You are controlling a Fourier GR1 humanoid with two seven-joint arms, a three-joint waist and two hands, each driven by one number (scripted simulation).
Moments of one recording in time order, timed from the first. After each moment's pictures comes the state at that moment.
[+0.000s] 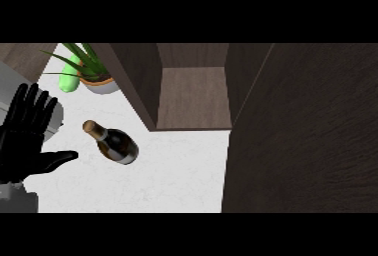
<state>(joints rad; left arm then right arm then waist) -0.09 0.15 0.30 -1.68 0.37 -0.10 0.13 0.30 -0.12 0.32 -2.50 -0.09 0.04 0.33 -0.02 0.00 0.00</state>
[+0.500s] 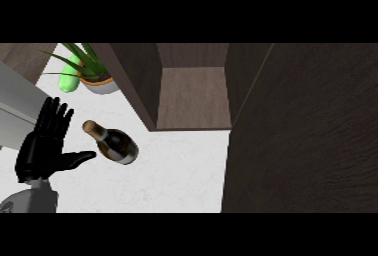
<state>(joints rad) -0.12 0.14 0.30 -1.35 0.29 -0.16 -0.10 0.35 -0.13 0.27 -2.50 -0.11 0.11 0.28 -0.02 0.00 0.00</state>
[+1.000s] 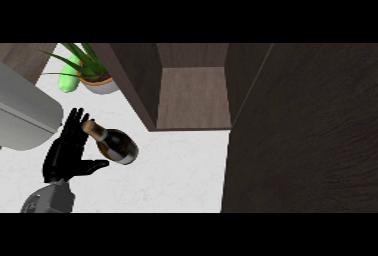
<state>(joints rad) -0.18 0.14 0.30 -1.03 0.28 -0.30 -0.28 0.37 -0.10 0.30 -2.50 -0.11 0.11 0.27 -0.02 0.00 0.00</state>
